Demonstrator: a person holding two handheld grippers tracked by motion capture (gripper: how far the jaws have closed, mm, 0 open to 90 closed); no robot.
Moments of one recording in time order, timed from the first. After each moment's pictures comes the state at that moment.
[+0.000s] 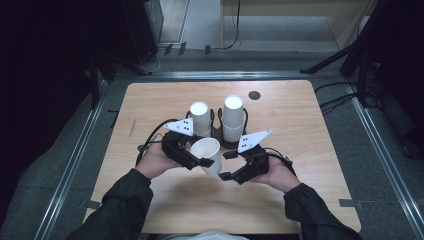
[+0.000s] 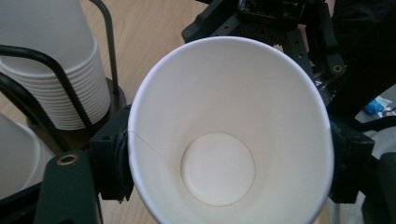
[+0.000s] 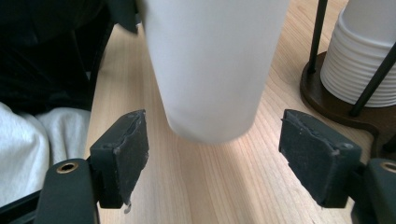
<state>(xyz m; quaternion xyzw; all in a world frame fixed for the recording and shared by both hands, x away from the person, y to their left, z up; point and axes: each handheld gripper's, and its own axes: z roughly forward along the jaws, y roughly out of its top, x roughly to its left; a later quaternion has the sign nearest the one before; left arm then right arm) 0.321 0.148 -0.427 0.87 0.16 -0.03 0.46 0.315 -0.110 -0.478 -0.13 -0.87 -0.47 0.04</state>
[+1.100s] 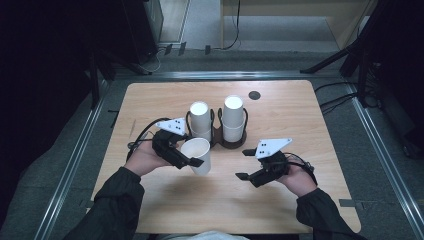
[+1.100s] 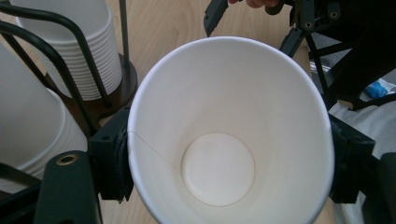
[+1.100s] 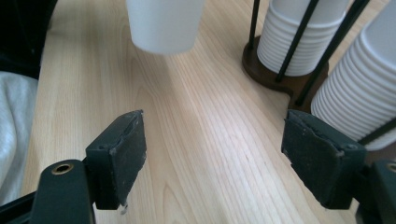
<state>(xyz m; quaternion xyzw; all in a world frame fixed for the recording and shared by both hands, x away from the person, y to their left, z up) 0.324 0.173 -0.427 0.89 0.16 -0.02 0.43 0.300 -0.154 -0.473 -0.14 -0.88 -0.44 -0.05</state>
